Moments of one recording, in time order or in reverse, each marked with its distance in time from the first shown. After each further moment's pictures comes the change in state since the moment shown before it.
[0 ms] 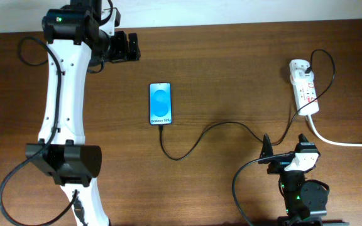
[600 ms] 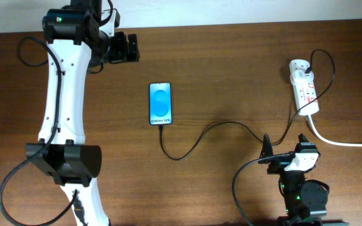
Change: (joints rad) left arm 0.000 0.000 0.000 -0.018 -0.015 0.000; right arm 0.000 0.000 0.000 0.000 0.000 -0.001
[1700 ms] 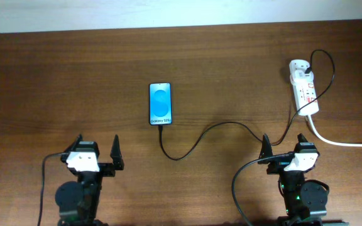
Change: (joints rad) left arm 0.172 -1.865 -2.303 1.481 -0.051 0.164; right arm 0.003 -0.003 0.000 0.000 -0.008 0.000
